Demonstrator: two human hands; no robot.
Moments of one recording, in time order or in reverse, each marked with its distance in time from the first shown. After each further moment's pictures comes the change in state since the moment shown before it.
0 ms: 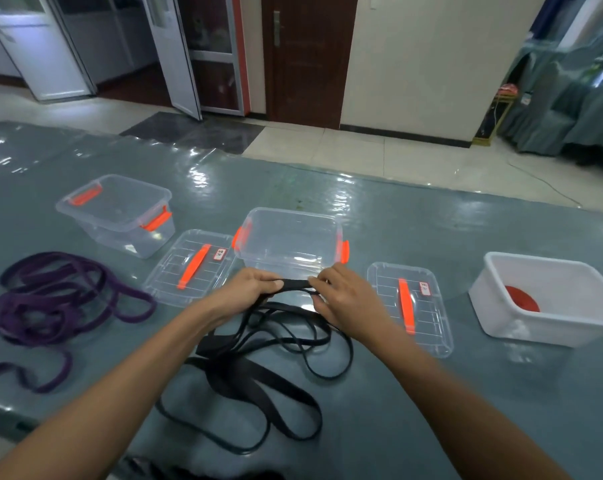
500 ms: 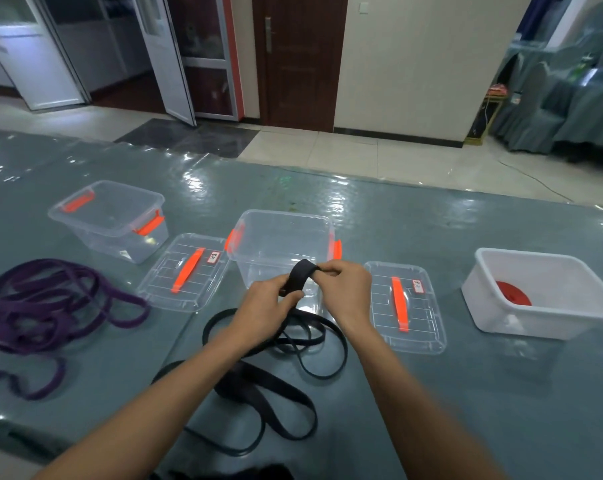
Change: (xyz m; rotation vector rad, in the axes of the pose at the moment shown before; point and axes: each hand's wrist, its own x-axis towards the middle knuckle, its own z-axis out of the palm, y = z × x) left_hand 0.013 -0.028 0.056 0.474 0.319 0.335; right_hand 0.024 -0.024 -0.022 0.705 0.135 1.096
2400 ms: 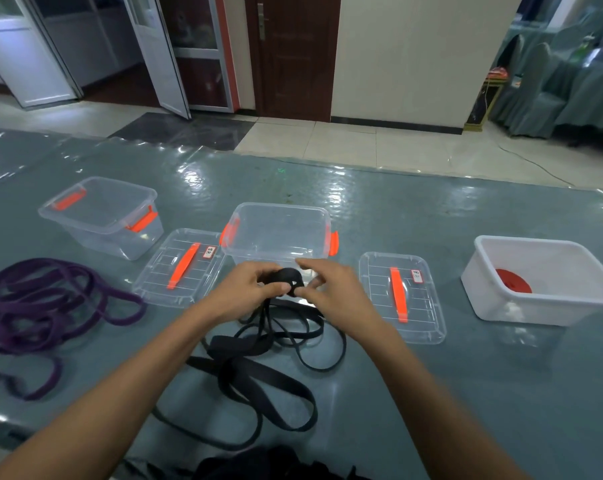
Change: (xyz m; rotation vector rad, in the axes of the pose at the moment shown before) left_hand 0.012 0.006 -0.045 -0.261 -0.319 -0.001; right_hand -0.017 -0.006 -0.025 -0.157 -0.401 -0.249
